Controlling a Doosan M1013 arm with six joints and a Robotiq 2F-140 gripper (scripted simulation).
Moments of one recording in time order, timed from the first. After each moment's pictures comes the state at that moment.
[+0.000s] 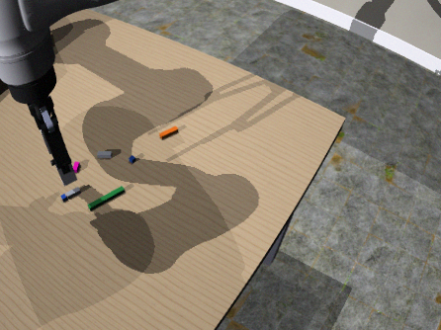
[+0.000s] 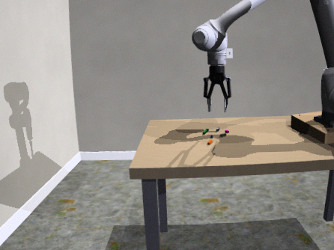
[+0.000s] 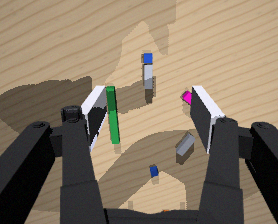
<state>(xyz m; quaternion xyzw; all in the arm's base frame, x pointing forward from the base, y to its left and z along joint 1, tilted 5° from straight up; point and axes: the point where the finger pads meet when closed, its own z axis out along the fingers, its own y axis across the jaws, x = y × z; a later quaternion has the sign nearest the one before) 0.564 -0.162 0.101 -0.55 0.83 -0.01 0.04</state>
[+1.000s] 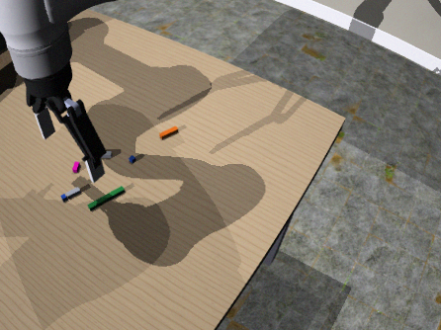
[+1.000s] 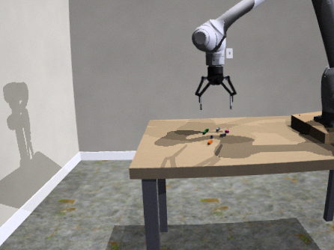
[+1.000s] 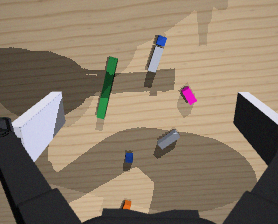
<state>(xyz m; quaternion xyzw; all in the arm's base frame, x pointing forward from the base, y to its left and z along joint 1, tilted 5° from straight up) 0.574 -0.141 0.100 -0.68 0.74 -0.01 0.04</state>
